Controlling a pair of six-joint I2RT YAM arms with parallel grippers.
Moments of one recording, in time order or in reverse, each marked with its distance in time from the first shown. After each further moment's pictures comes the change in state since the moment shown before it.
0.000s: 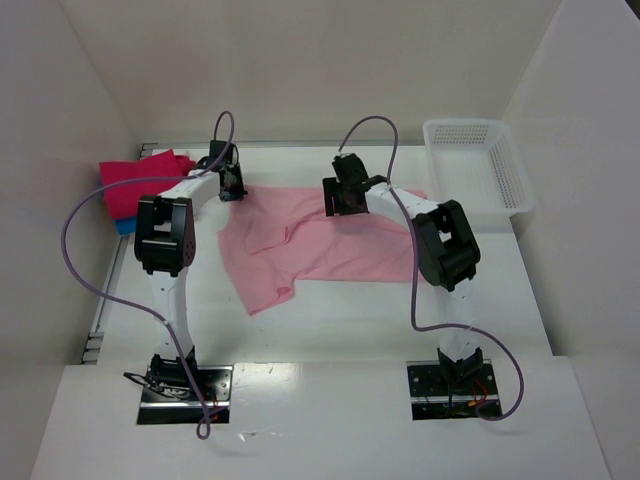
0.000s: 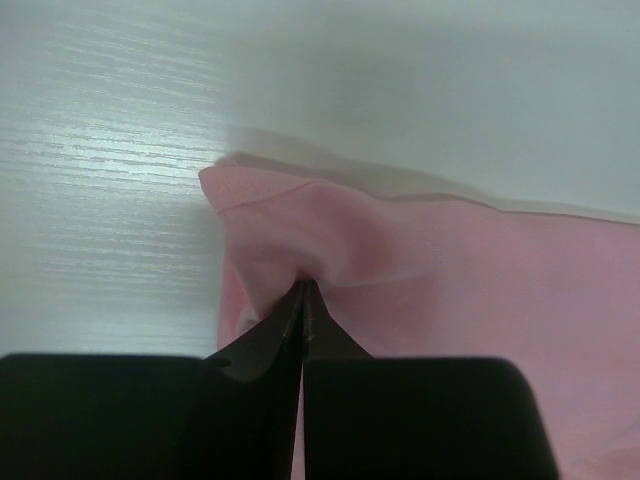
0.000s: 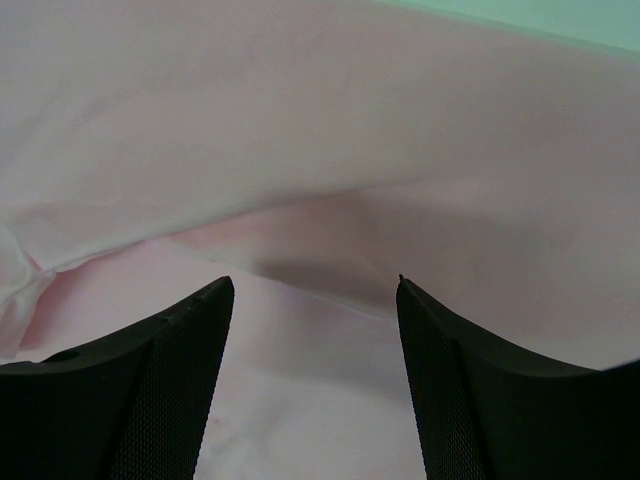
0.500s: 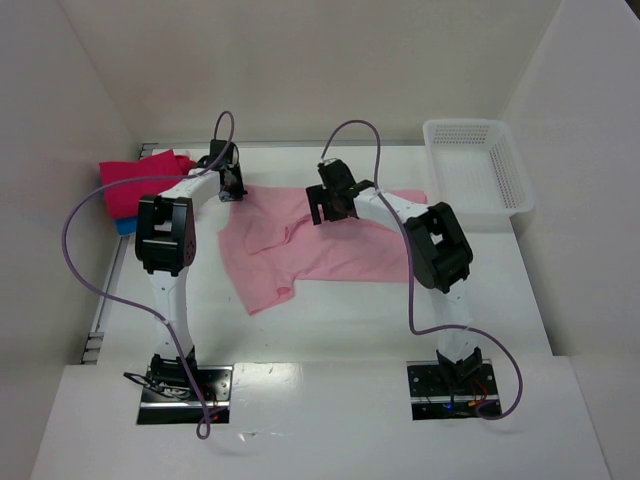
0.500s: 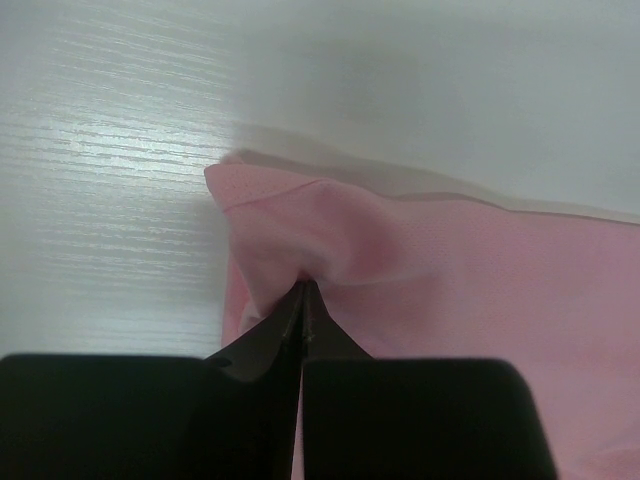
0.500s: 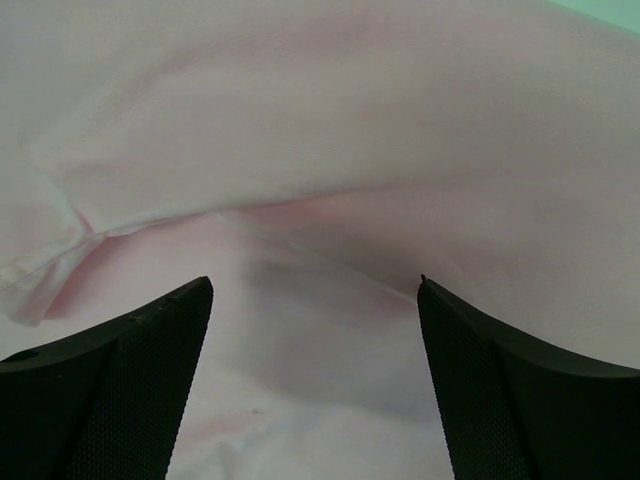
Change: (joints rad) left arm 0.000 0.009 0.023 -0.033 -0.010 0.001; right arm 0.070 0.024 0.015 -0.003 0.011 -0.067
